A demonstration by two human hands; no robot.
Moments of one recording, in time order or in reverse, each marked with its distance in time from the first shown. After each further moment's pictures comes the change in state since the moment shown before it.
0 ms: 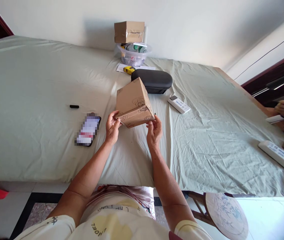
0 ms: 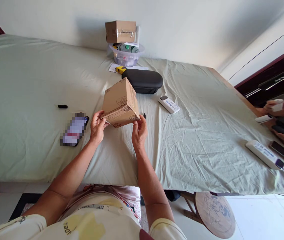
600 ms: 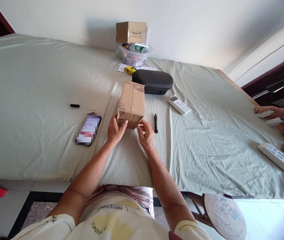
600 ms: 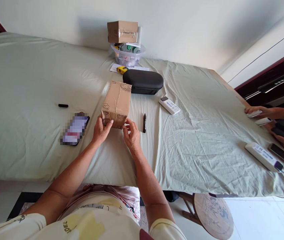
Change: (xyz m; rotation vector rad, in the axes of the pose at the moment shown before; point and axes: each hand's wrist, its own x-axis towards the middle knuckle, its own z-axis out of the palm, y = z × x) left_hand -0.004 0.007 0.002 0.563 0.029 -0.013; right_hand -0.011 -0.017 0.006 -0.138 -0.312 -0.166
